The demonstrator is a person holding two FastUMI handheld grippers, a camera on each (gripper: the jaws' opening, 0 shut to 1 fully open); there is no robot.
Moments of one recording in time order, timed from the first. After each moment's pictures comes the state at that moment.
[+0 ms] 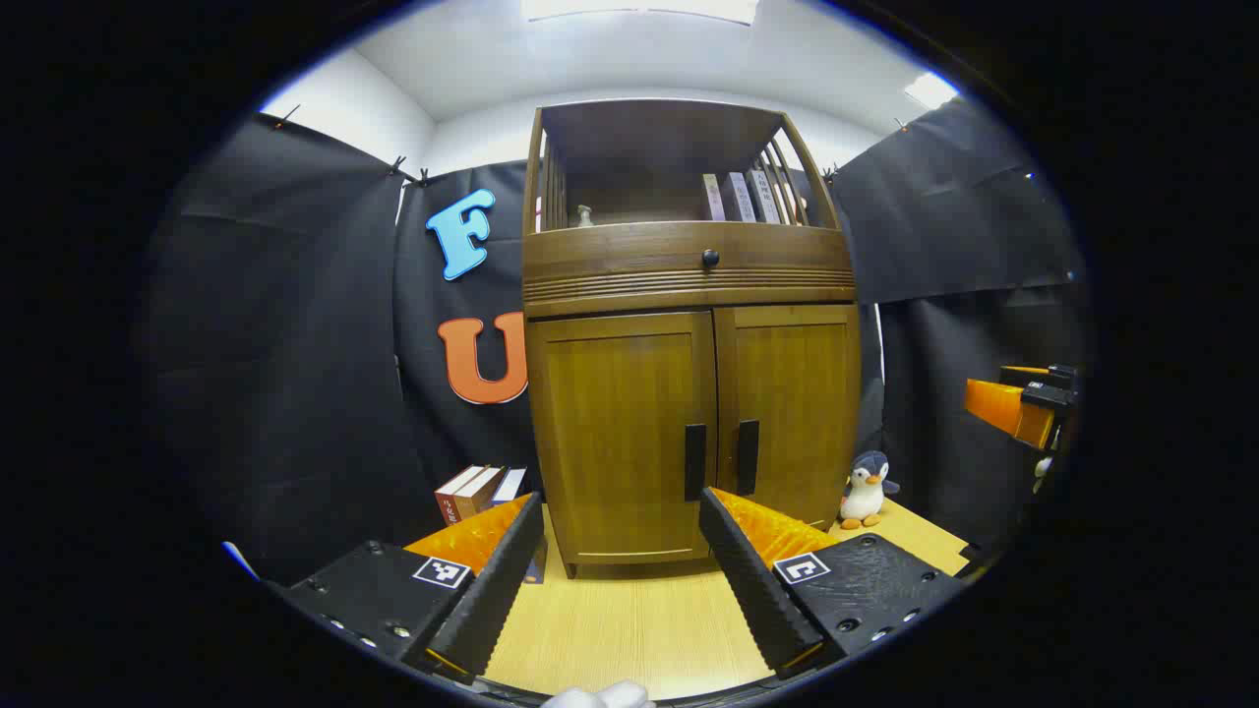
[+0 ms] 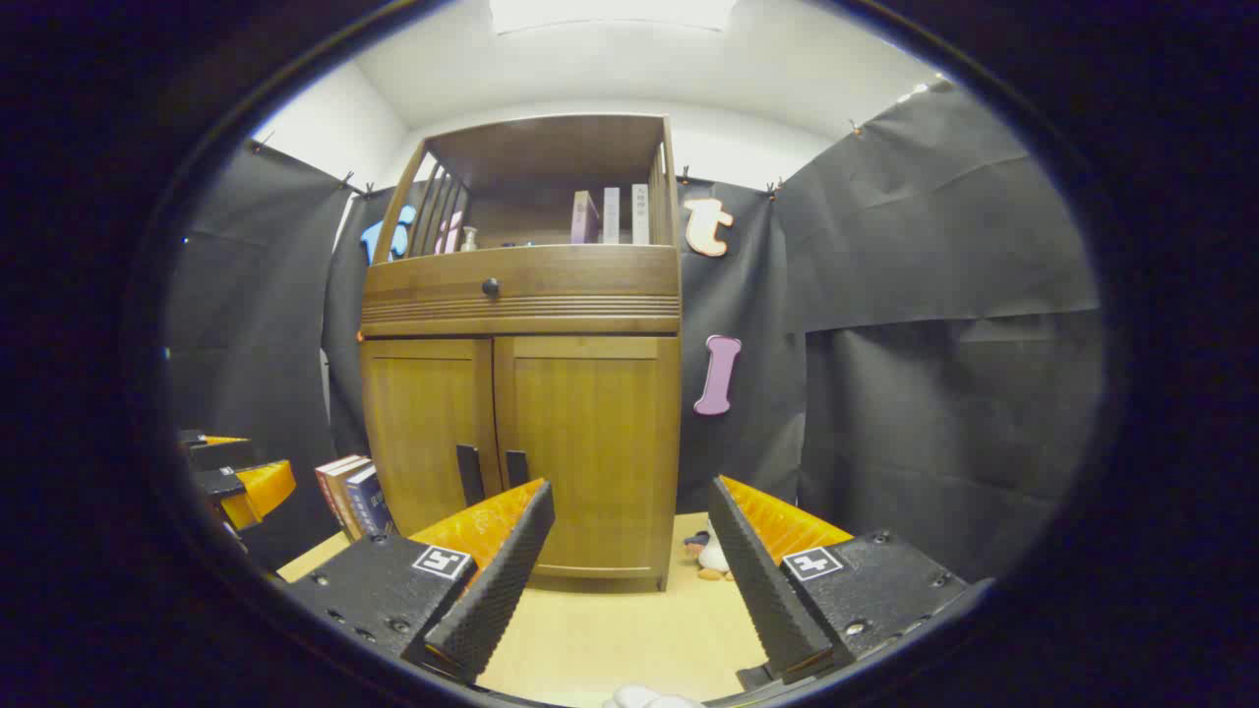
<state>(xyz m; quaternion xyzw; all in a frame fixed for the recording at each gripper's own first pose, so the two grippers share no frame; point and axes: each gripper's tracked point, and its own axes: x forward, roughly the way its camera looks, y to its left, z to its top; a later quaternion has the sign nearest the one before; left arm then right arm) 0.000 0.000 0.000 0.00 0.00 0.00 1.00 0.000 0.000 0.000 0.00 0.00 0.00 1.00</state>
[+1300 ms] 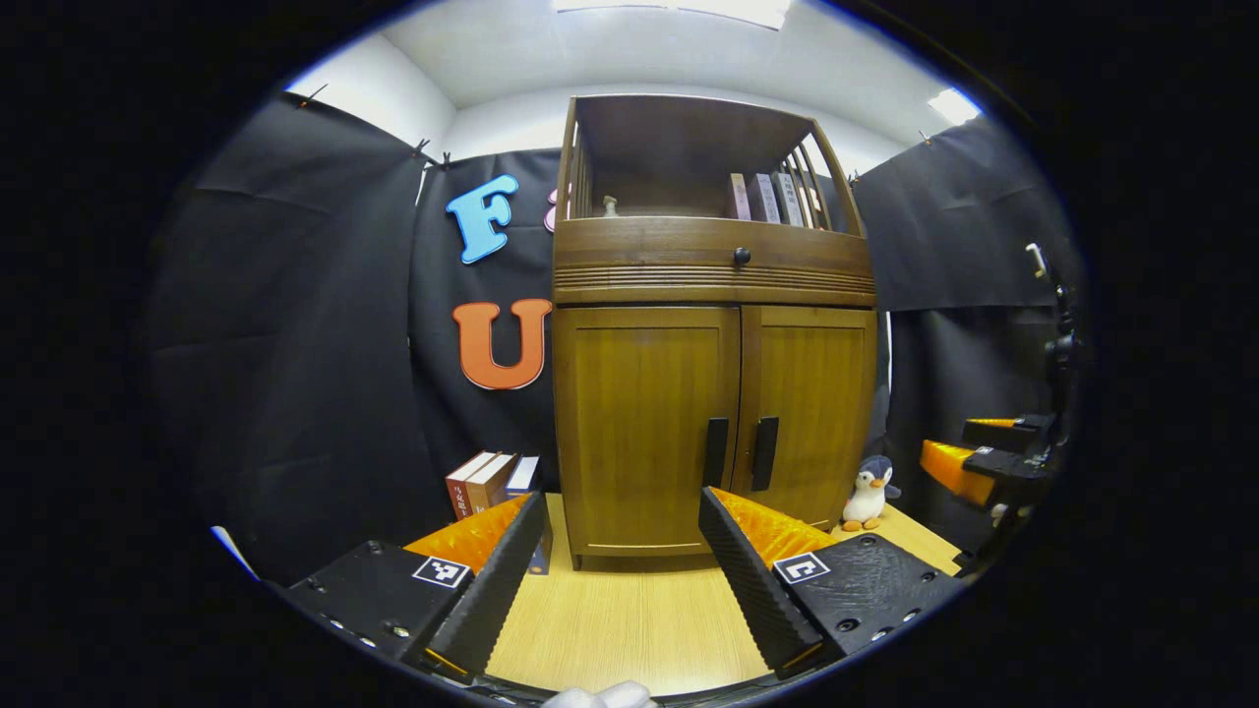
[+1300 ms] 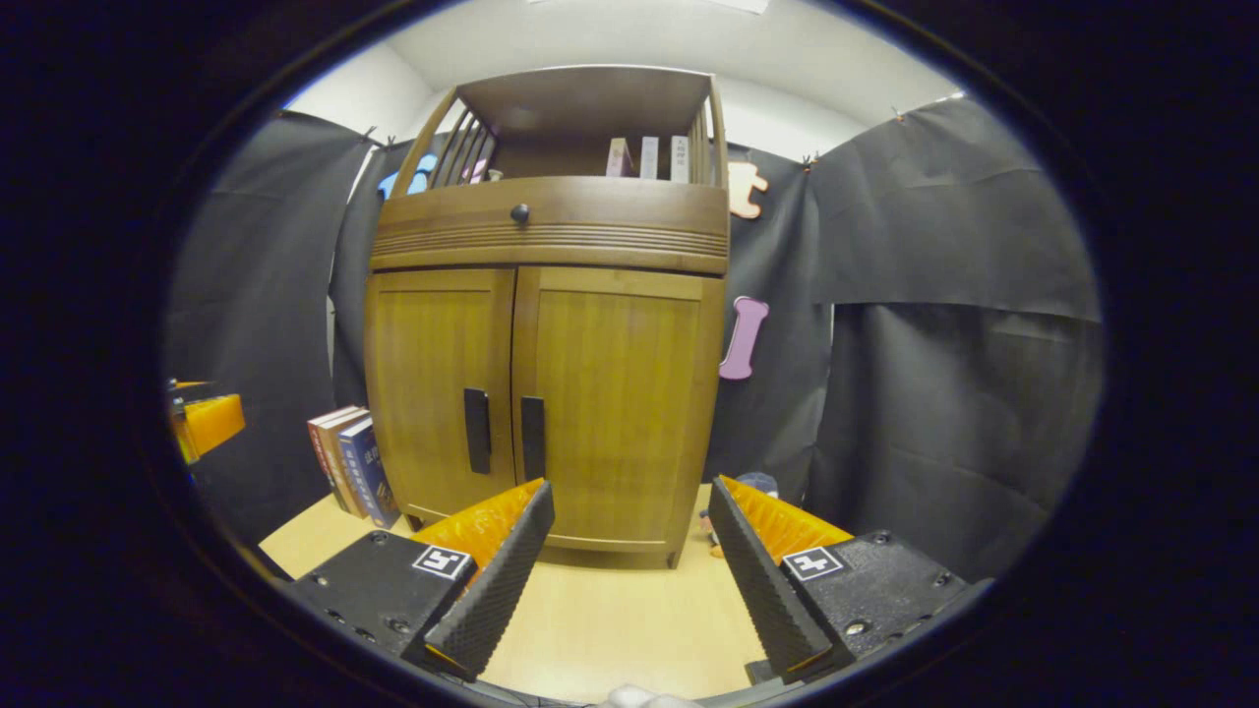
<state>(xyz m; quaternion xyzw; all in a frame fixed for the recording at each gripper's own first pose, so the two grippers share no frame) -0.010 0.033 -0.006 -0.03 0.00 0.01 1.00 0.035 0.012 -0.012 -0.03 0.08 0.03 1.00</state>
